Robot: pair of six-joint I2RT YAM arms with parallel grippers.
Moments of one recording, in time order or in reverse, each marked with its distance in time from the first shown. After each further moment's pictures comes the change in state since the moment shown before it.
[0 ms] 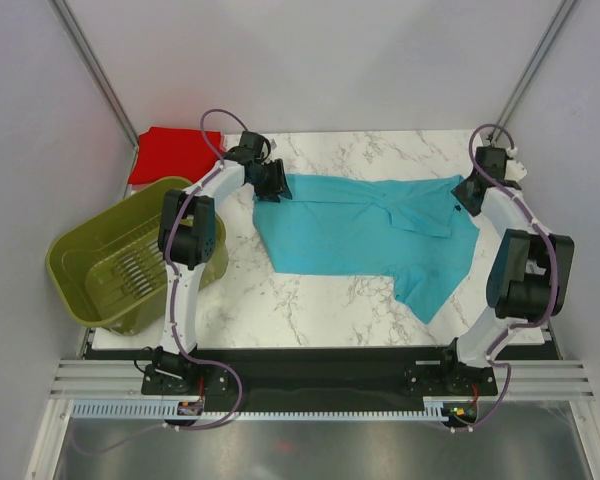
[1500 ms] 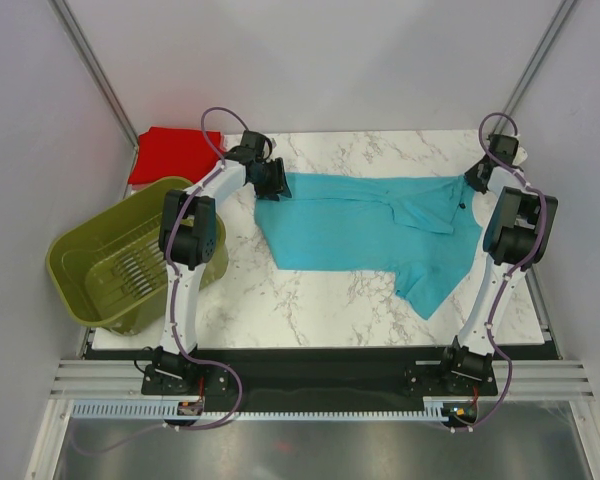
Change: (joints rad) left arm -0.001 0.000 0.002 0.012 -0.053 0.000; right arm -0.157 0.637 0.586 0.151 -0.202 -0.173
